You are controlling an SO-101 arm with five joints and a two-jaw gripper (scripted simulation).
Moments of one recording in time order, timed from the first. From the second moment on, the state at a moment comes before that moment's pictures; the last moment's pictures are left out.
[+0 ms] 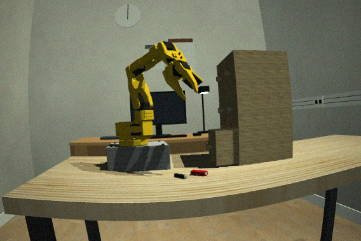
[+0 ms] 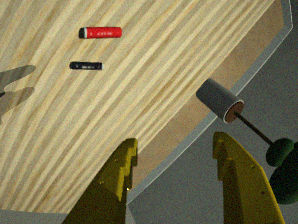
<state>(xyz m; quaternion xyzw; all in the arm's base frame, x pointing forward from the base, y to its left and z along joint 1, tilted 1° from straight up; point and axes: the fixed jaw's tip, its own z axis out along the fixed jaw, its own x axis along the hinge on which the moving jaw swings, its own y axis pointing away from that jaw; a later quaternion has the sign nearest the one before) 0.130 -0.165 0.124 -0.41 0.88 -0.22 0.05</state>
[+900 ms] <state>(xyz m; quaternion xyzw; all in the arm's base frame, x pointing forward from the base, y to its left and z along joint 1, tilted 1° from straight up) 0.142 -0.187 0.065 -0.70 0.70 -0.11 -0.01</state>
